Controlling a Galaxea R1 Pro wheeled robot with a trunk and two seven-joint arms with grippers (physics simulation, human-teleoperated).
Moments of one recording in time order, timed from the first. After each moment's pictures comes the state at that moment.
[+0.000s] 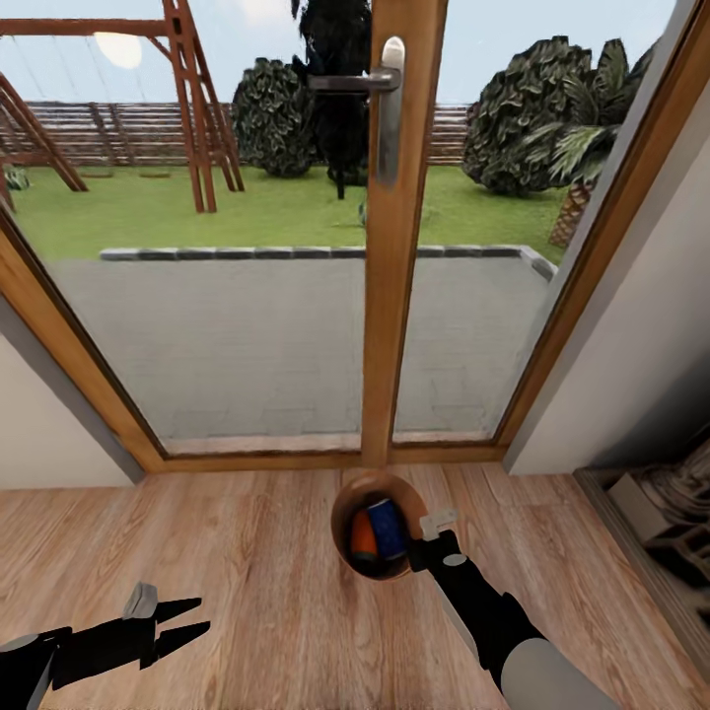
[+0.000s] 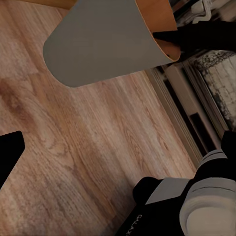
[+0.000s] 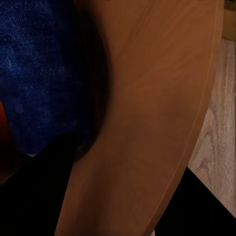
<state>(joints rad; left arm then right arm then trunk) -0.40 0.28 0.51 -0.64 -0.23 0.13 -1.51 -0.60 0.08 0.26 -0.60 0.03 0.23 -0.09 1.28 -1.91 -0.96</state>
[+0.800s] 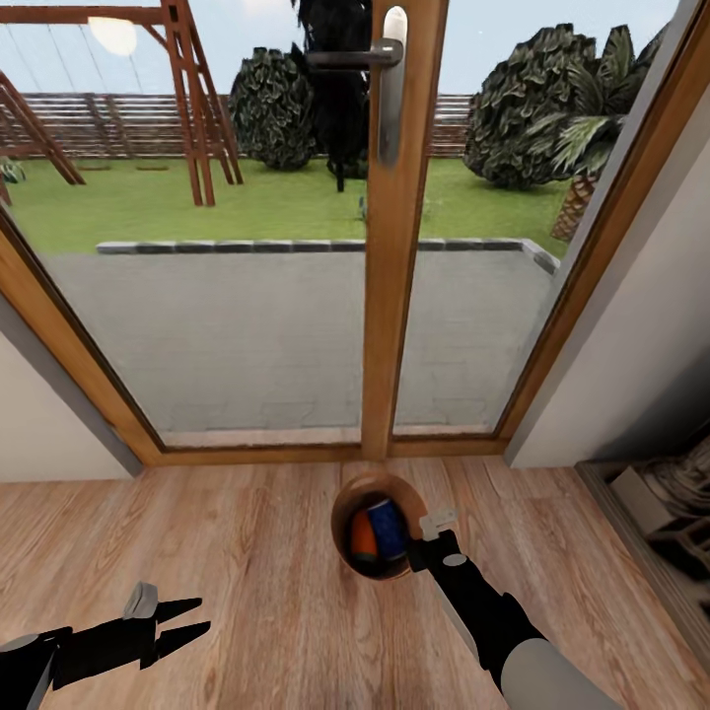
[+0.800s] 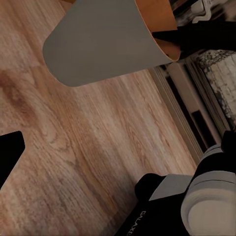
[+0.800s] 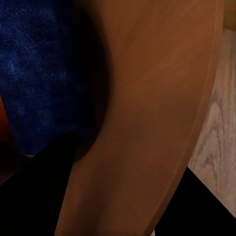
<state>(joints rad) -0.40 0.28 0.51 -0.64 -0.23 0.13 -1.51 -0.59 0.08 0.26 -0.60 0.04 0.23 -0.09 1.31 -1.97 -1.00</state>
